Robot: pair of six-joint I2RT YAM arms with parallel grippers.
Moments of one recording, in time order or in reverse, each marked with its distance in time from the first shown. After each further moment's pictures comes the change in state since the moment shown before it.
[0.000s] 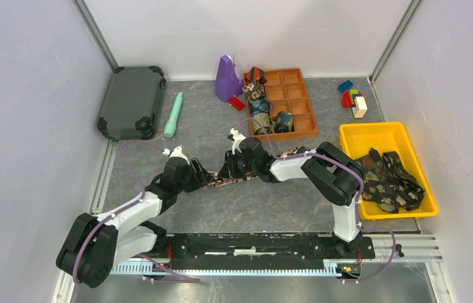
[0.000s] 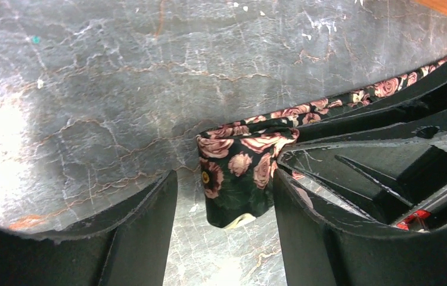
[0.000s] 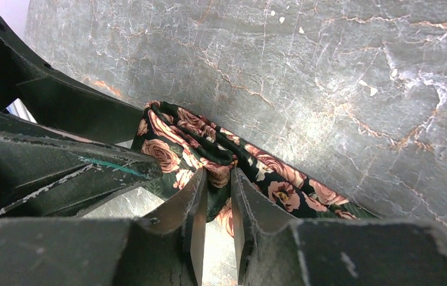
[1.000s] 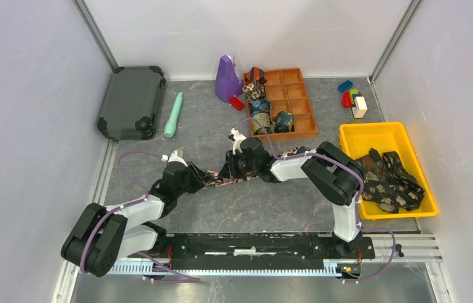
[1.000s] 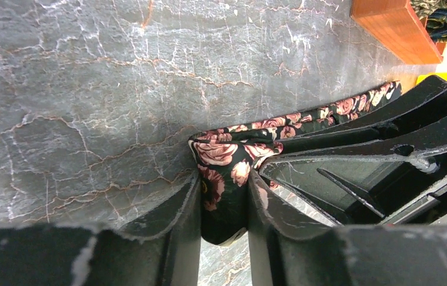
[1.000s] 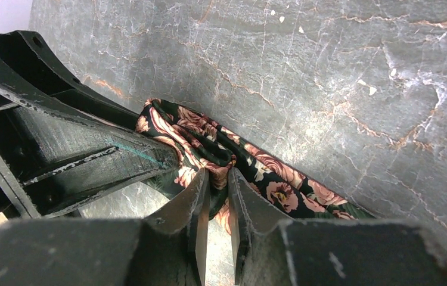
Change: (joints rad) left arm 0.027 0.085 -0.120 0.300 0.081 -0.200; right arm -0.002 0.000 -0.009 0.016 -0.011 0.000
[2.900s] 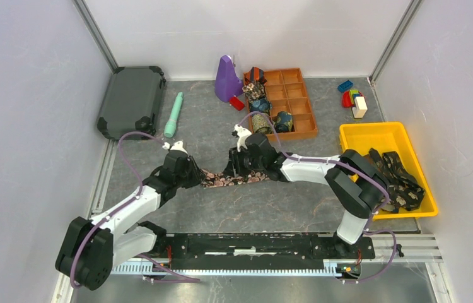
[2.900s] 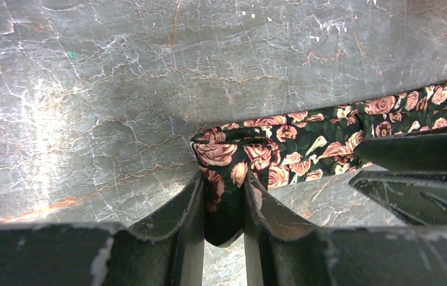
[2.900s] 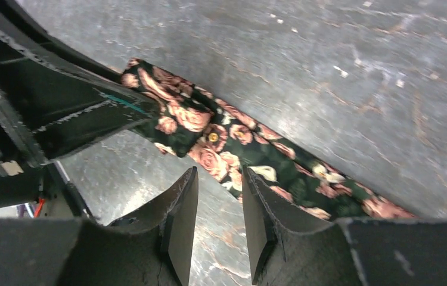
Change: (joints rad) left arm -0.013 -0.111 0.225 -0.507 -0.109 0.262; right arm -0.006 -0.209 -0.035 -0.203 0.071 -0.103
